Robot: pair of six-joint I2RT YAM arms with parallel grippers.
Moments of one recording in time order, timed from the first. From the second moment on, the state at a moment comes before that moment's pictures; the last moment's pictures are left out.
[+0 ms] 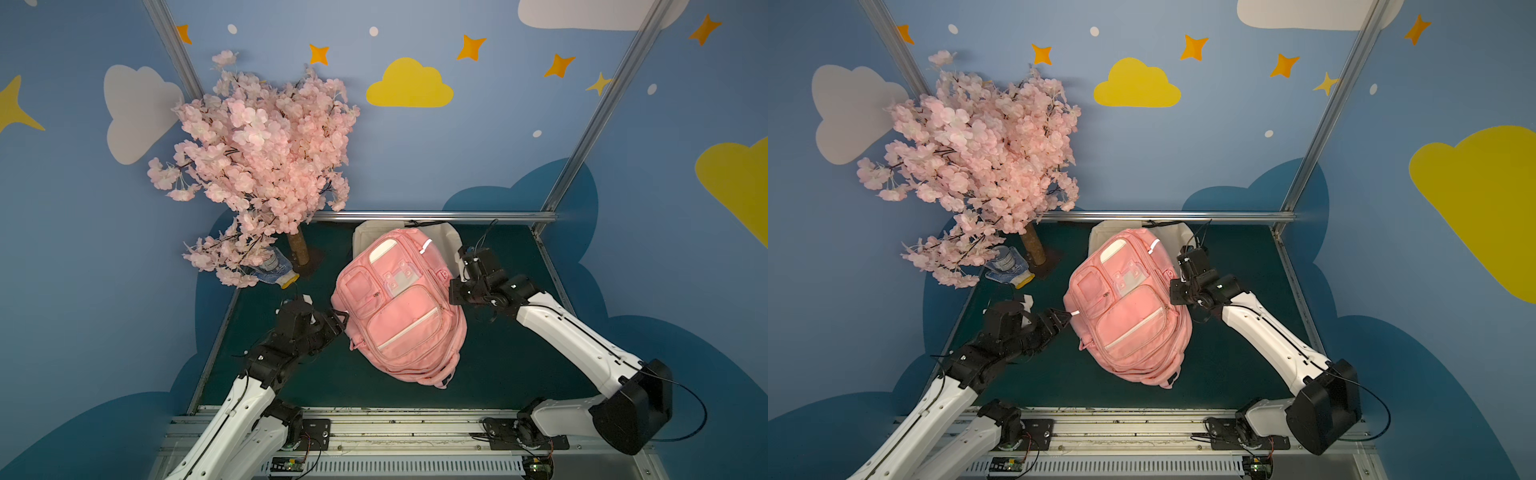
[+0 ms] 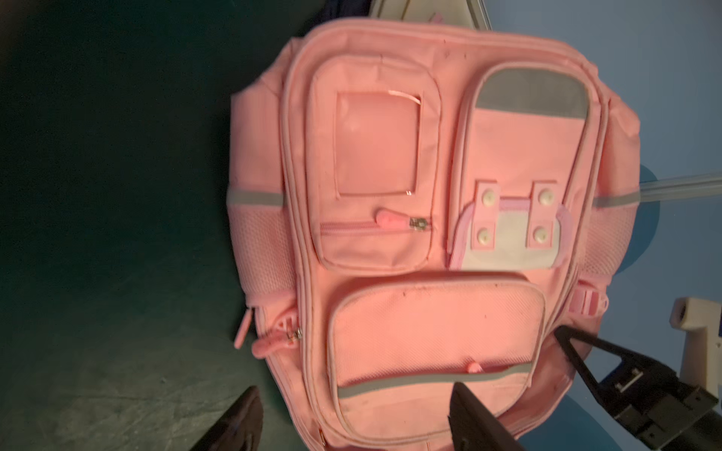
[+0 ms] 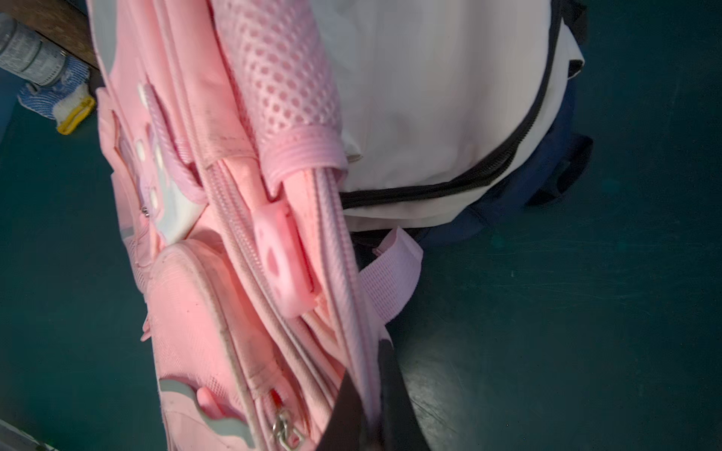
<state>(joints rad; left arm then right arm) -0.29 0.77 0.61 -0.54 0.20 -1.00 0.57 1.35 1.18 -0.73 0.05 0.36</state>
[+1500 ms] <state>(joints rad) -0.49 1.46 0.63 -0.11 0.26 -1.03 0.38 1.53 1.24 -0.76 -0.07 0.32</state>
